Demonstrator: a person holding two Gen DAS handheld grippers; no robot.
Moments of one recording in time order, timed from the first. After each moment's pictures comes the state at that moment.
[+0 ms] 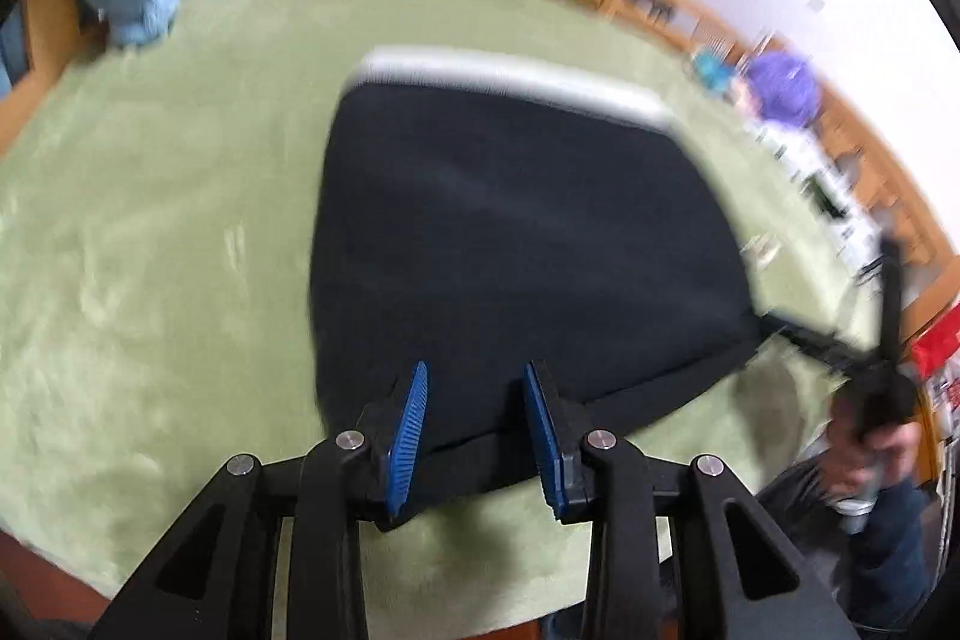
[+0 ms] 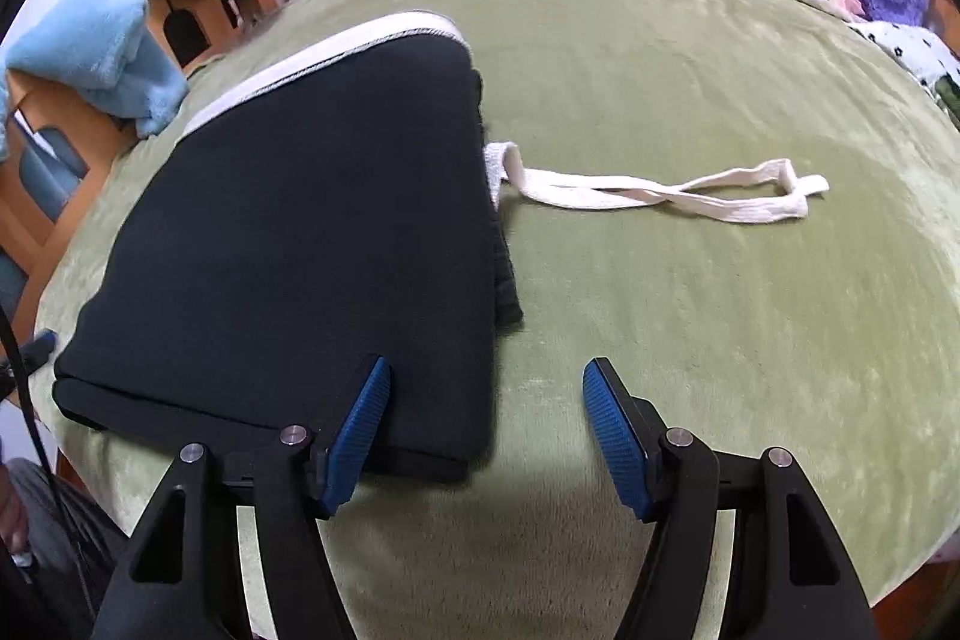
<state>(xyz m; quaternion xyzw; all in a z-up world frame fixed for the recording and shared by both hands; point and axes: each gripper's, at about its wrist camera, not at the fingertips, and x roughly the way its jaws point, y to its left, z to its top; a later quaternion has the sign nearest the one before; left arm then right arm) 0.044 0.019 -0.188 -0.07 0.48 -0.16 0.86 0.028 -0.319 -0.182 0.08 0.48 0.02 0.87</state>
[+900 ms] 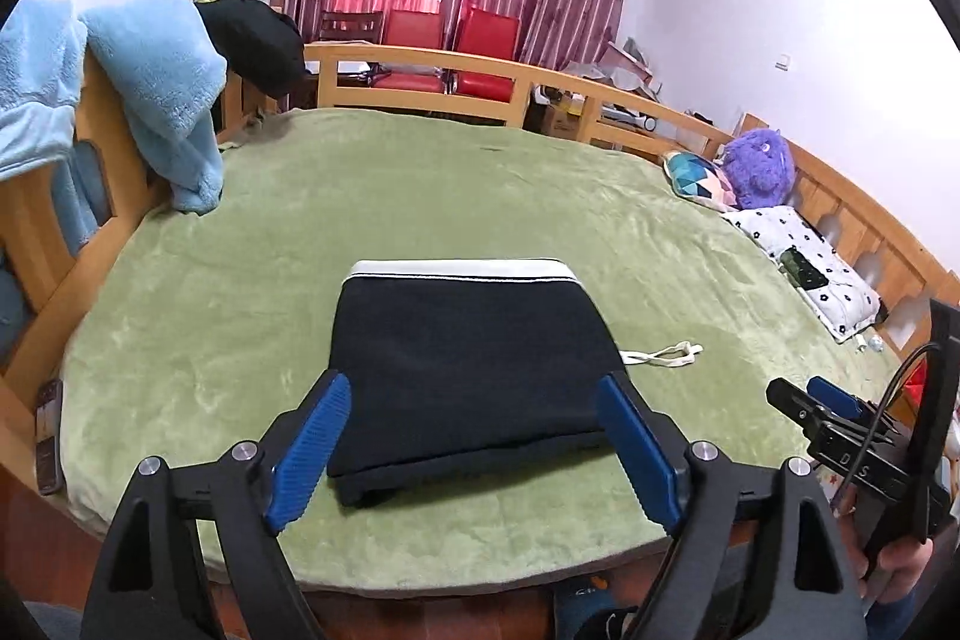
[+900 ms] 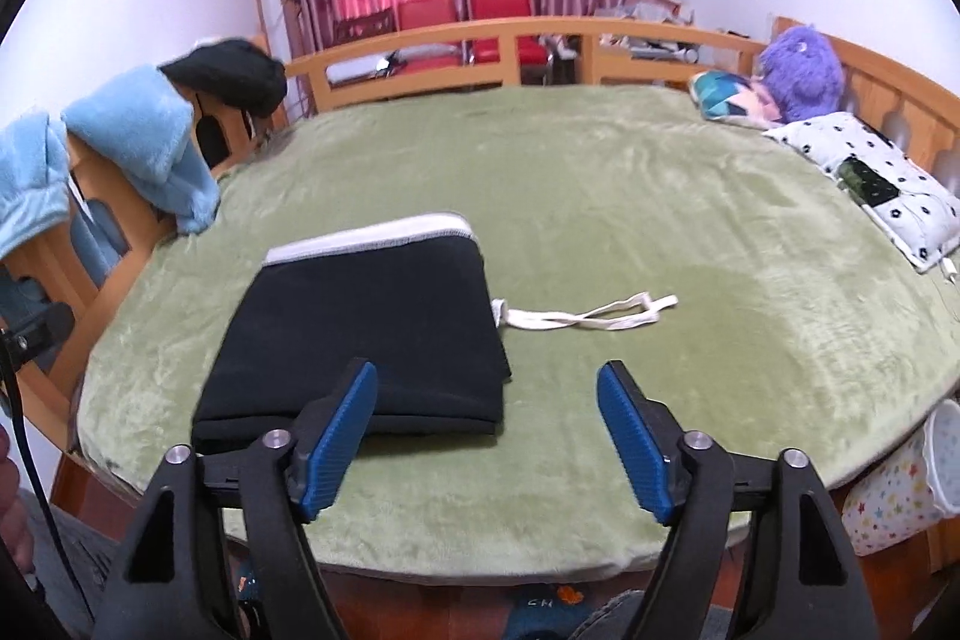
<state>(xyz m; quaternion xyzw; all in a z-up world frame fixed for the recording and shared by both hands) -0.060 -0.019 -0.012 -0.06 0.32 -0.12 0.94 -0.108 -0.305 -0.010 0.08 0.34 -0.03 0.94</state>
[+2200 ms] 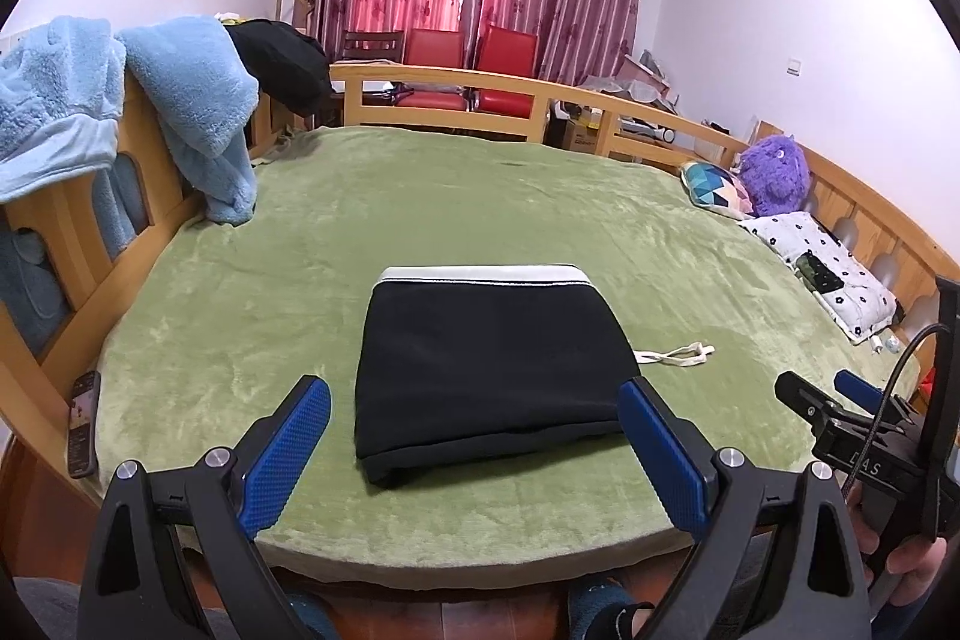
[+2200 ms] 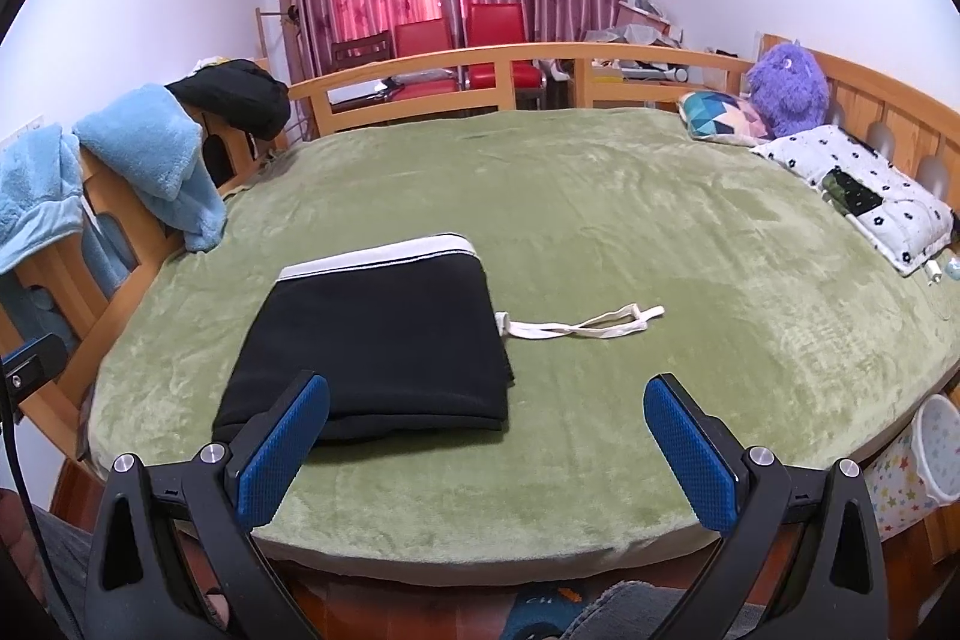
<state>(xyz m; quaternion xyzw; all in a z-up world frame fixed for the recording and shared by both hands) -0.099 -0.018 -0.001 -0.05 0.31 -0.08 0.95 -0.130 -0.295 0.003 0.06 0.33 -0.03 0.94</state>
